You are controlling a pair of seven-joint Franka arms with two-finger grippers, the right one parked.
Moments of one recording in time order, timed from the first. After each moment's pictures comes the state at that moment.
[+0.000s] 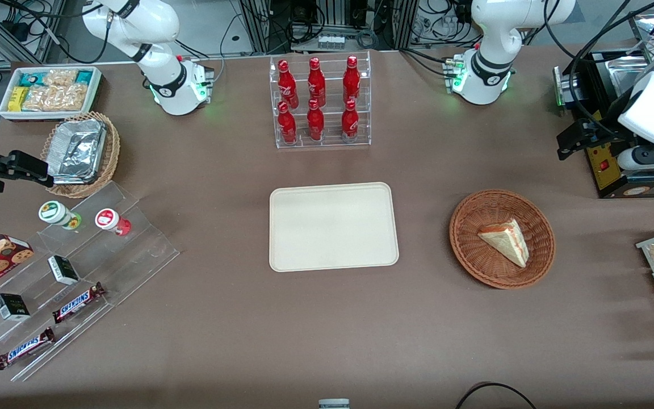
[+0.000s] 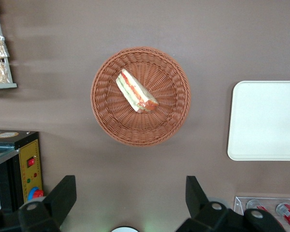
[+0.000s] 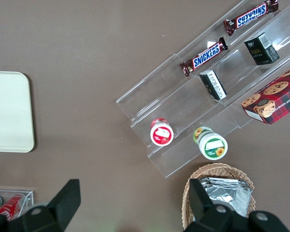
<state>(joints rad) -0.04 -0.03 -0.06 -1.57 0.01 1.50 -0.15</state>
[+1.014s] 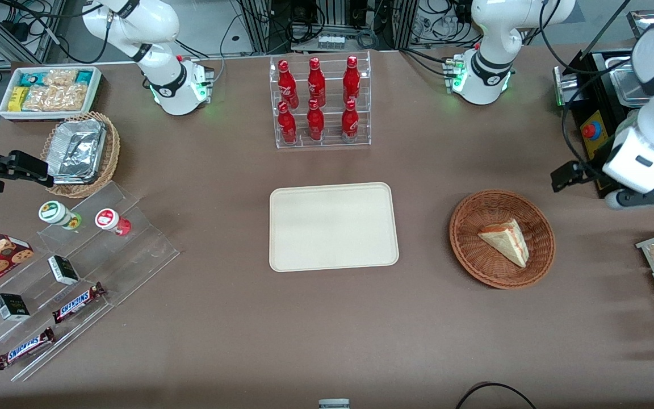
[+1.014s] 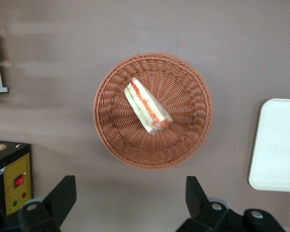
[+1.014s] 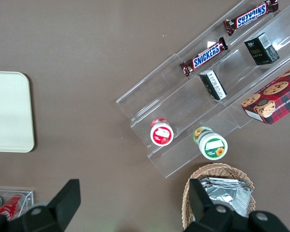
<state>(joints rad) -0.01 0.01 -0.03 -1.80 0.02 1.77 -0.16</state>
